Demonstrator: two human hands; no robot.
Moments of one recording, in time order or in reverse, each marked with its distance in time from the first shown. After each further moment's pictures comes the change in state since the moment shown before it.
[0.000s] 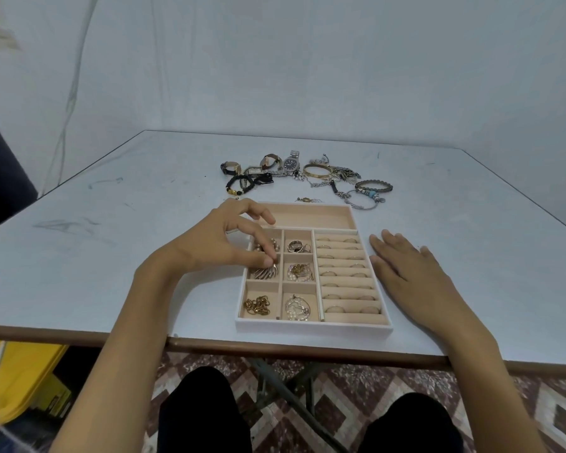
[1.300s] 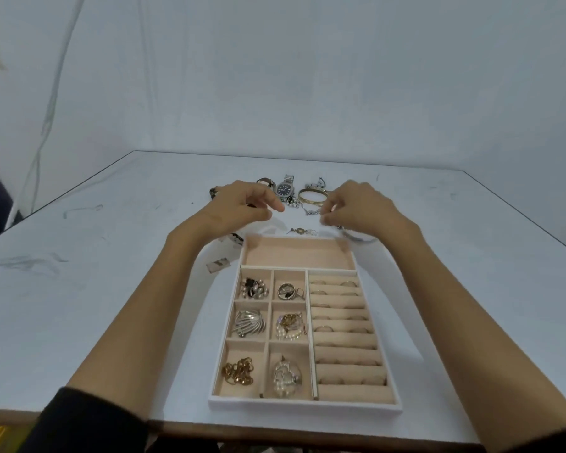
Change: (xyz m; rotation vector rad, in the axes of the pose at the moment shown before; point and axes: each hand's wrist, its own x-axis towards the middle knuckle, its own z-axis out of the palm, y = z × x) left_hand 0.112 -0.016 -0.022 0.009 0.126 -0.056; right_hand 0.153 -0.054 -0.049 0.021 0.026 -0.043
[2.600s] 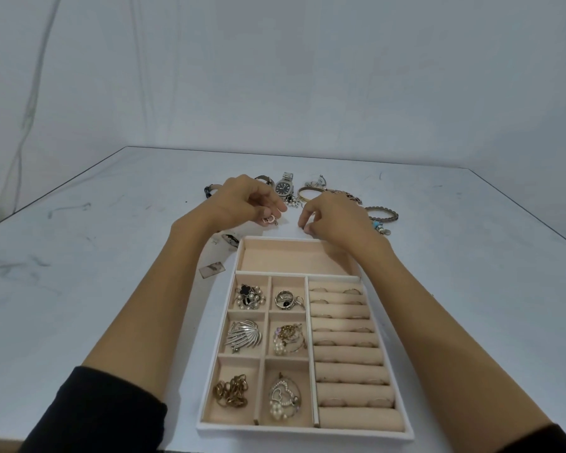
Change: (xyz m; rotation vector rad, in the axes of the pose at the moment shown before) left_hand 0.032 -0.020 0.003 0.026 -0.066 -0.026; right_hand 0.024 -0.006 0.041 -0.052 0.039 -0.095
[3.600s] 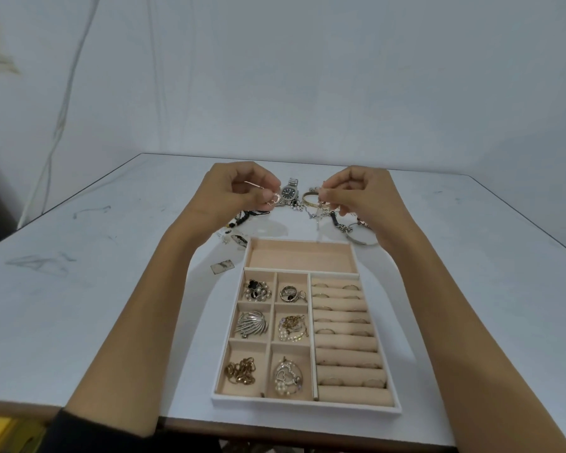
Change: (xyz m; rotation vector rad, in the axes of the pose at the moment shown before) left_hand -0.055 0.041 -0.013 -0.365 0.249 0.080; right_hand -0.034 0.005 -0.046 0.965 0.205 0.011
